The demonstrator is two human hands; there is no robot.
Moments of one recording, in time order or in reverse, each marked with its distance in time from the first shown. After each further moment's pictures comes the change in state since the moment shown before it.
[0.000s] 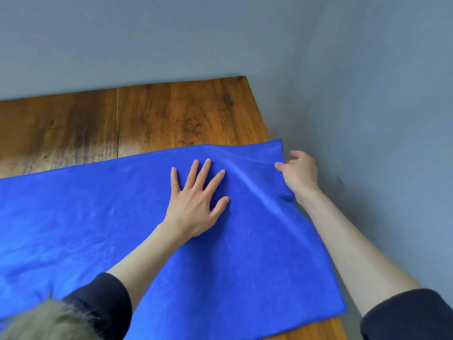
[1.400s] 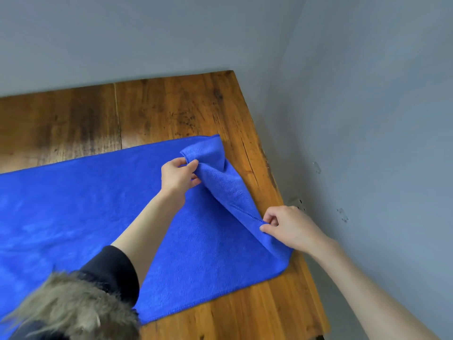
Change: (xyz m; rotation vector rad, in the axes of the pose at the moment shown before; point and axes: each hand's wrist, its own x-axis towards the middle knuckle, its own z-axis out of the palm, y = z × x) left_hand 0.001 0.007 -0.064 -1.484 0.073 -0.783; right_hand -0.129 0.037 -0.062 -0.697 -0.550 -0.325
